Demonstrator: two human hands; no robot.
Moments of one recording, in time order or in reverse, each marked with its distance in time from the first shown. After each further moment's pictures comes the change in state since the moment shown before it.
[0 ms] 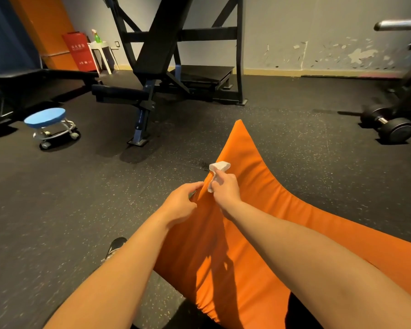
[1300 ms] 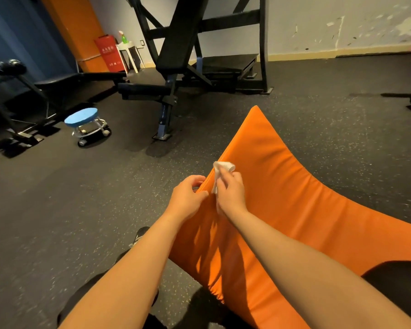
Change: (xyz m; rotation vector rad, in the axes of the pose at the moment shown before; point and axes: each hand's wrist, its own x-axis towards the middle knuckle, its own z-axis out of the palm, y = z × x) left_hand -0.009 -0.024 0.008 -0.084 0.290 -0.177; right_hand -0.023 0.020 0.034 0.058 0.034 -0.231
